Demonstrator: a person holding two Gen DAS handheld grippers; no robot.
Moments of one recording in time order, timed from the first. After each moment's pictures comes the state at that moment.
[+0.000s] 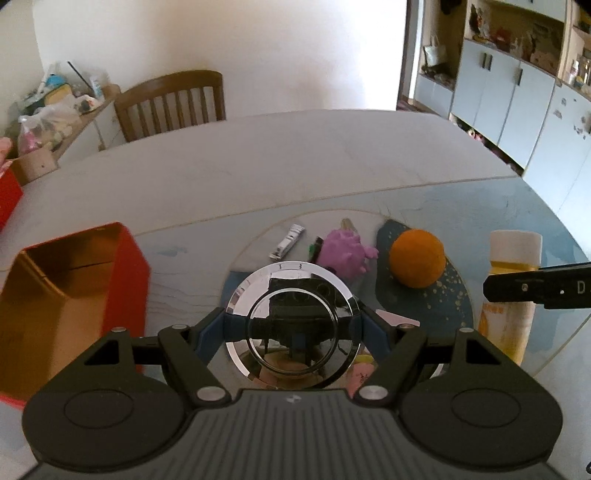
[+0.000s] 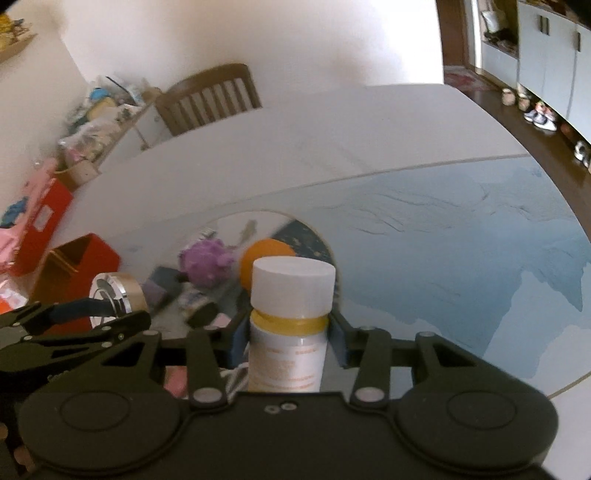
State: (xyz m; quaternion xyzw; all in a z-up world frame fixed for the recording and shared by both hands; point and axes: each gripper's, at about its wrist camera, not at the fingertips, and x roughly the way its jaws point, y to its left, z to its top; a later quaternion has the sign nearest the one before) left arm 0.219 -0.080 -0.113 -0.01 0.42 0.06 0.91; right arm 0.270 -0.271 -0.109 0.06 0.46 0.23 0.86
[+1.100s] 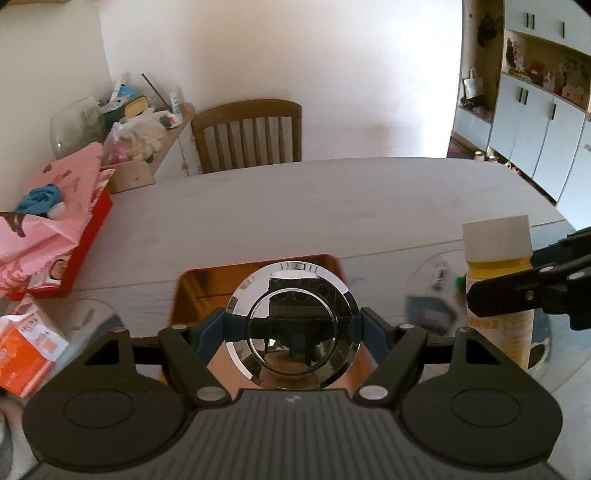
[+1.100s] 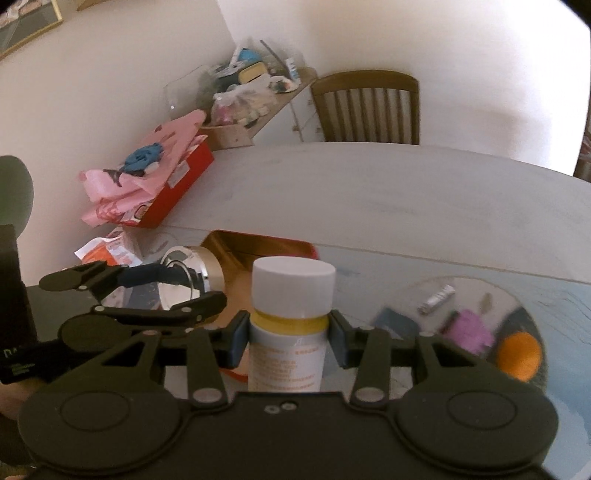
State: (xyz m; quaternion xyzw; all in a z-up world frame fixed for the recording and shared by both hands) left arm 0.156 0.088 -0.048 0.00 0.38 0.11 0.92; right arm 0.226 -0.066 -0.020 -0.02 0.43 0.40 0.81
